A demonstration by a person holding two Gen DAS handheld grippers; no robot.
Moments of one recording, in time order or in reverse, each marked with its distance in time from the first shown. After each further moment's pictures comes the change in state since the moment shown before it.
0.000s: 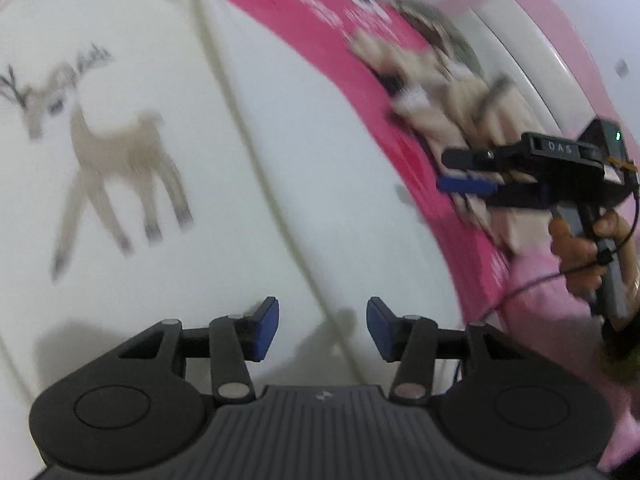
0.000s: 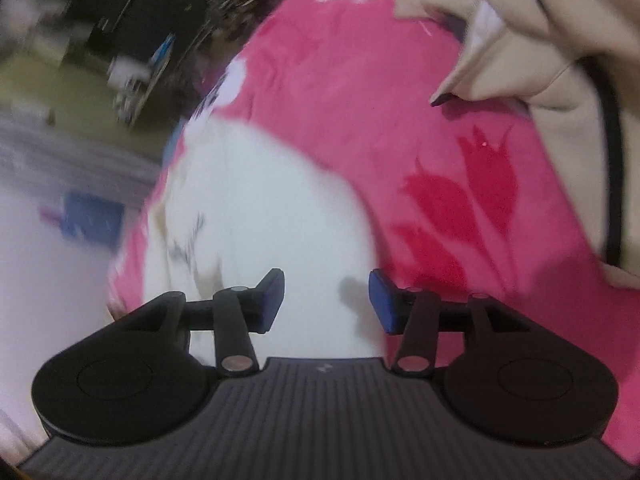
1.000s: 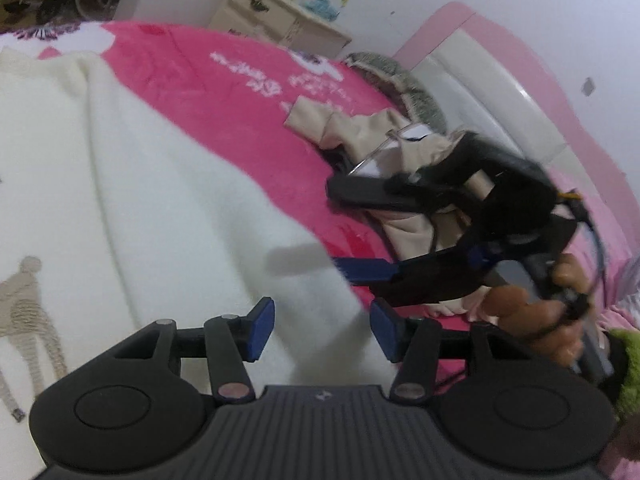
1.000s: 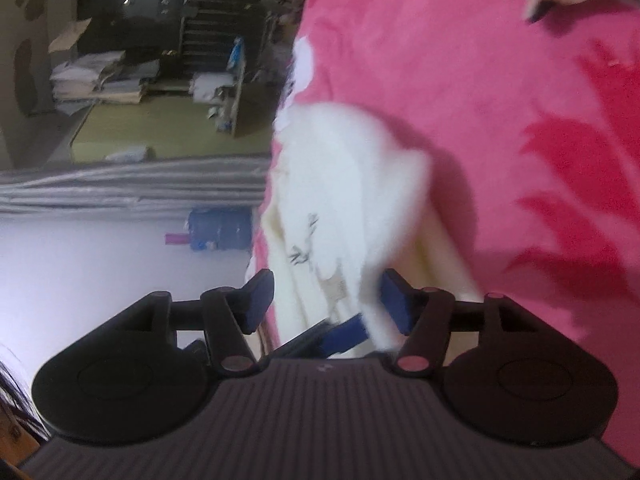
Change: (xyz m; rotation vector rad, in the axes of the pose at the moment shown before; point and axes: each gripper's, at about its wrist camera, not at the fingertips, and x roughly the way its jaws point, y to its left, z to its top) left arm 0.046 -0.067 0.045 0.117 -0.157 -0.047; right arm 0.043 0.000 0.016 0.176 0.147 0.430
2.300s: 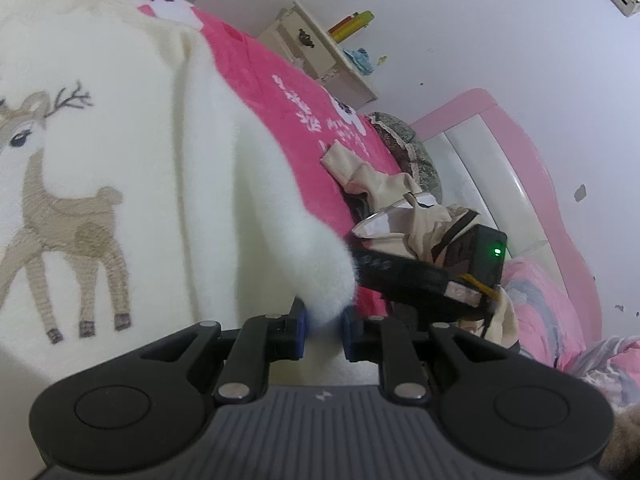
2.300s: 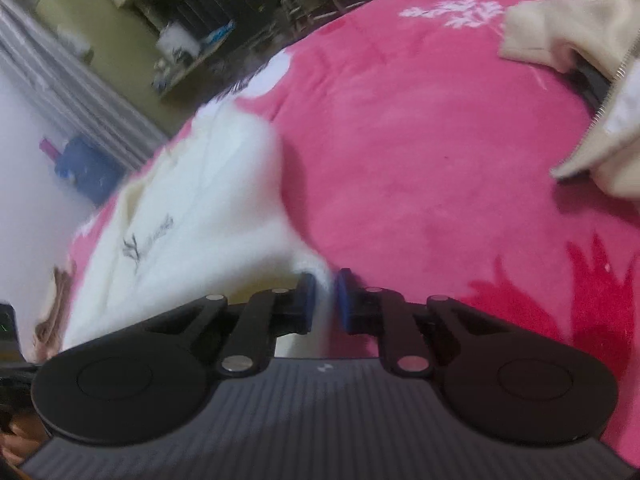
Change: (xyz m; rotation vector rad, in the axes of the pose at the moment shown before) left arm -0.045 0.068 -0.033 -0.267 -0.152 -0.134; right arm 0.034 0.007 -0.006 -0.623 -0.195 -0.448
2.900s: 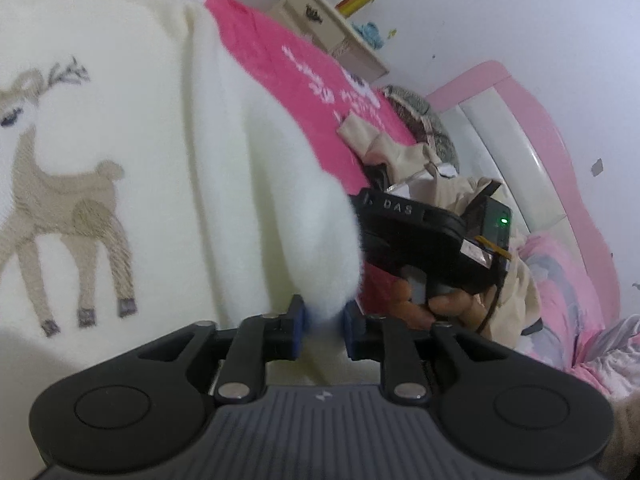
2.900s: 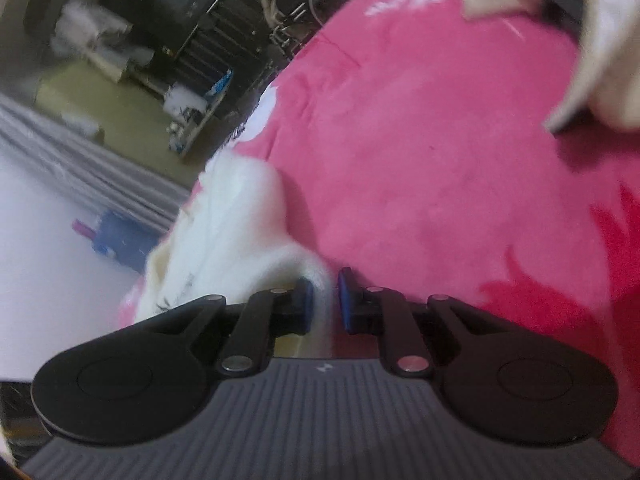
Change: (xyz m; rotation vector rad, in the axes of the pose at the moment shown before) left arm 0.023 -0.004 -0.005 0.037 0.077 0.032; right arm 0.010 -0.045 -0.008 0.287 -0.063 0.164
